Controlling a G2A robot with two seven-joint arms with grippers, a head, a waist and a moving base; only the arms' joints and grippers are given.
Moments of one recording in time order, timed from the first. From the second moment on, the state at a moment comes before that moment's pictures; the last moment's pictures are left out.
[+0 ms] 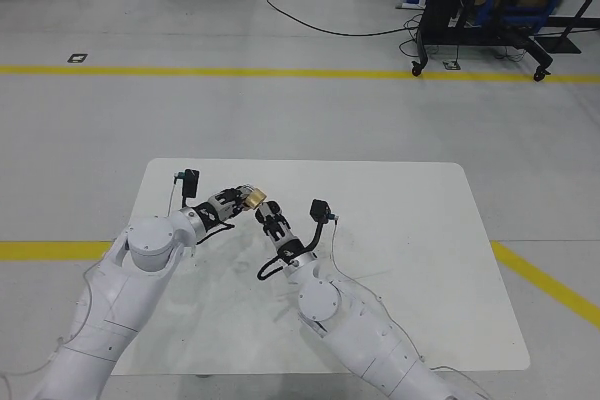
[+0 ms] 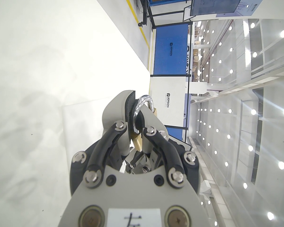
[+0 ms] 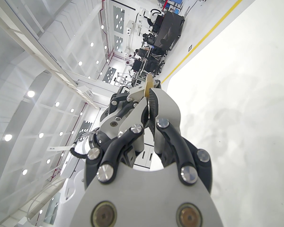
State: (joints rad) left arm 1.05 -1.06 -1.12 -1.40 -0.31 0.17 -0.56; right arm -1.18 -1.59 0.80 -1.21 -0.15 -0.17 -0.27
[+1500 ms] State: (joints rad) left arm 0.96 -1.10 -1.15 -1.13 -0.74 0.37 -0.94; right arm -1.31 -1.53 1.02 -1.34 0.02 -0.68 0.24
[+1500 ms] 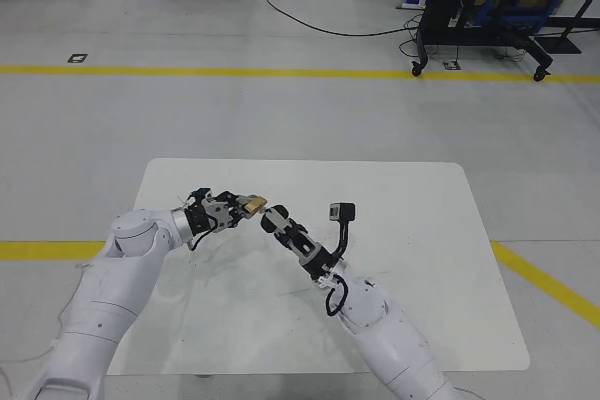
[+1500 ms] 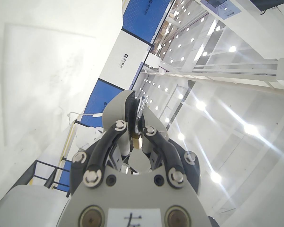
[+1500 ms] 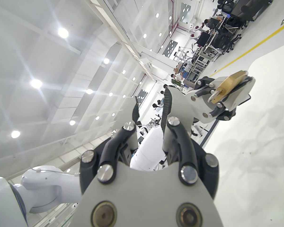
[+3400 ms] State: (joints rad) left arm 1.03 -1.10 -1.20 -1.26 -0.63 0.08 -0.95; right arm -1.19 -1.51 1.01 -1.23 0.62 -0.28 0.75
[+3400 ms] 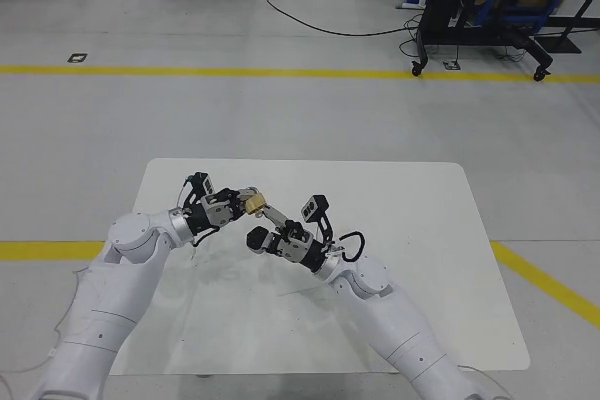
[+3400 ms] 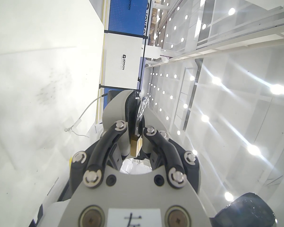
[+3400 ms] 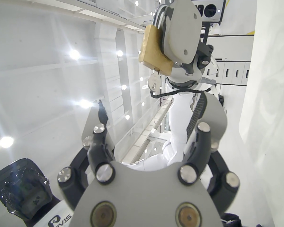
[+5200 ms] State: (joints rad) left arm 1.05 -1.09 -1.21 -1.32 -0.50 -0.06 -0.96; right arm -1.16 -1.51 1.04 -1.15 0.93 -0.12 0.88
